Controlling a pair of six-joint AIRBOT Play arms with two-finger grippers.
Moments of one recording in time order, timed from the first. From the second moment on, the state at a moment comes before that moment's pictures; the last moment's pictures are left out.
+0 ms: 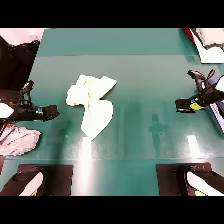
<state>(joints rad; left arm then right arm) 0.08 -0.84 0.66 1.09 -0.98 -1.51 -0.05 -1.08 1.02 -1.41 1.38 1.56</state>
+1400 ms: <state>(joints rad) 0.08 -0.93 0.81 0.82 -0.76 -1.31 -0.05 -1.02 1.01 -1.32 1.24 1.56</state>
